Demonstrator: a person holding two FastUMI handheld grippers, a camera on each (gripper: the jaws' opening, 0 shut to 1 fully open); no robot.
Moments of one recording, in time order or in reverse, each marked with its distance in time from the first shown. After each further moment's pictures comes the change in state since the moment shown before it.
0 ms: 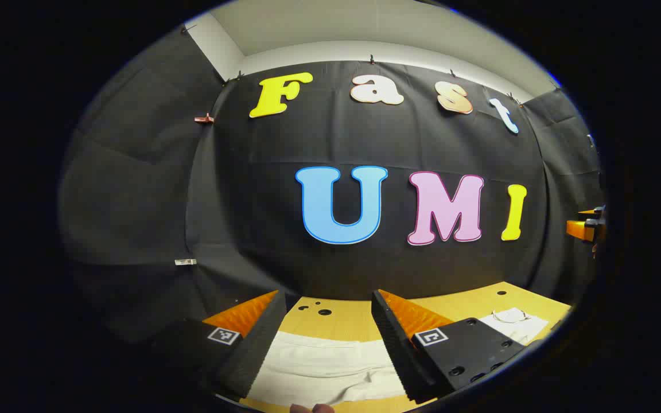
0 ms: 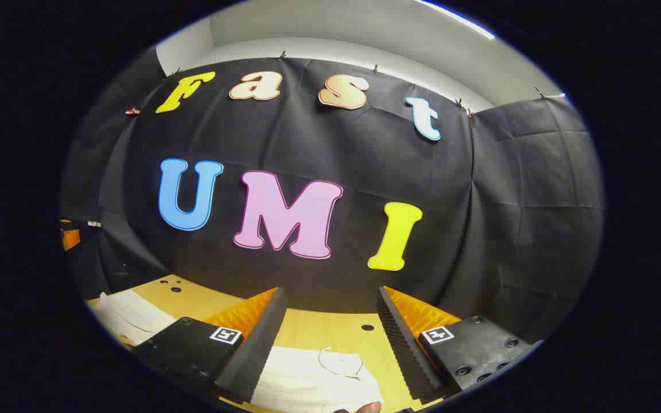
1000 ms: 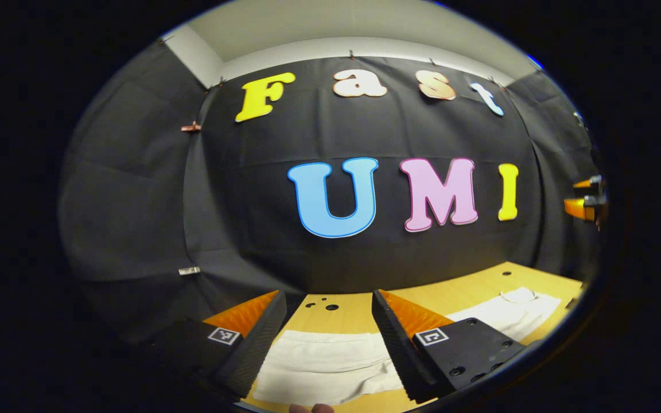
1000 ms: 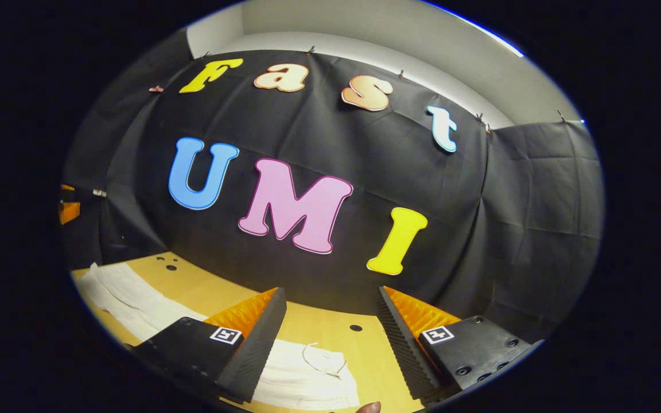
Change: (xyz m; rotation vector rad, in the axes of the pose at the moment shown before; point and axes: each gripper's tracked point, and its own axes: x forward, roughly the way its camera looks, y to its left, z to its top) left arm -0.011 0.010 -0.019 0.214 0.026 -0.044; right arm -0.008 0.000 -0.013 -0.186 0.018 0.038
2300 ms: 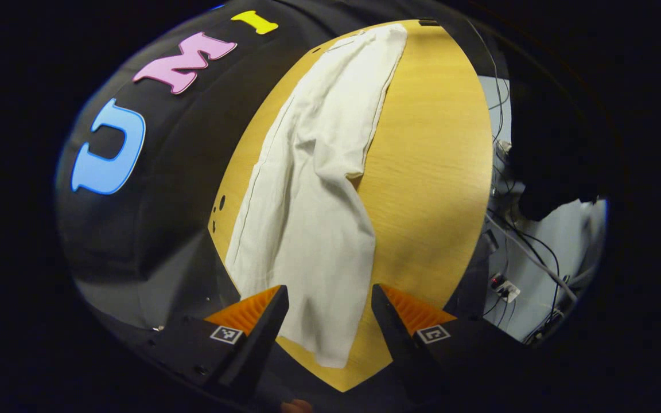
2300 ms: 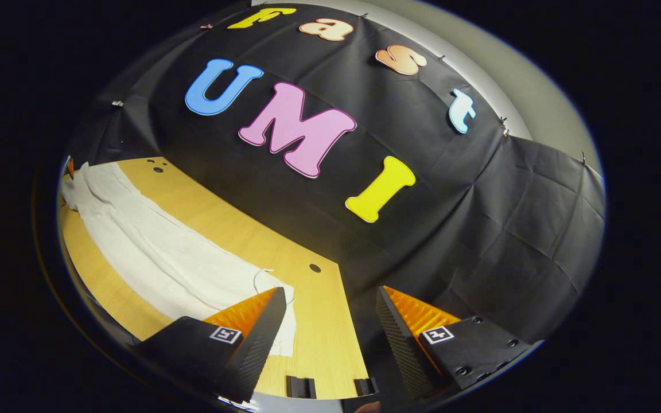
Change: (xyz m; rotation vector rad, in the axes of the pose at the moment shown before) left arm -0.003 0.020 -0.336 1.043 0.597 -0.667; right arm -0.057 -0.052 -0.118 -0.257 0.282 -0.047
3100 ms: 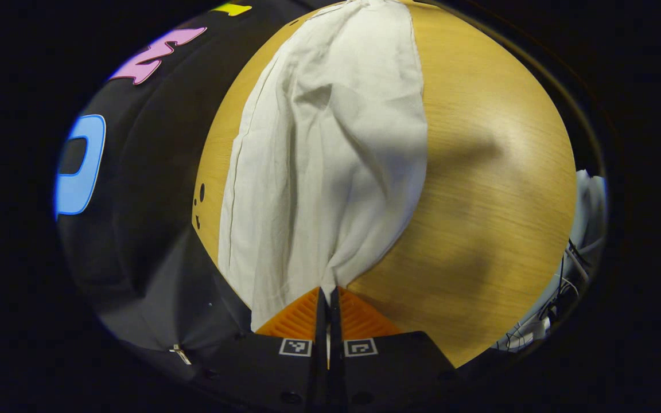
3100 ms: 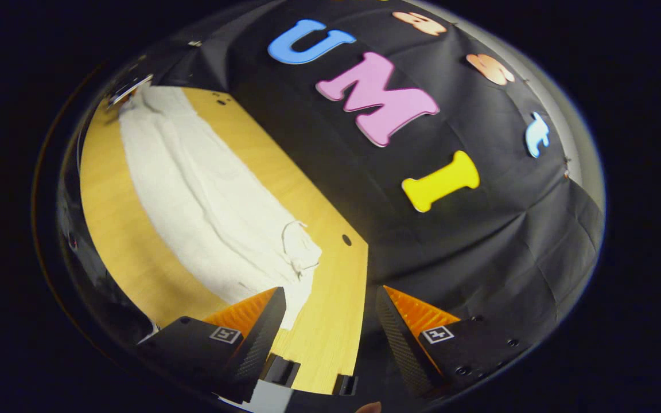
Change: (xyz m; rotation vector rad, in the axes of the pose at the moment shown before) left arm 0.059 0.036 -0.015 0.056 0.177 -0.096; right arm 0.037 0.073 -0.105 -0.396 0.109 0.272
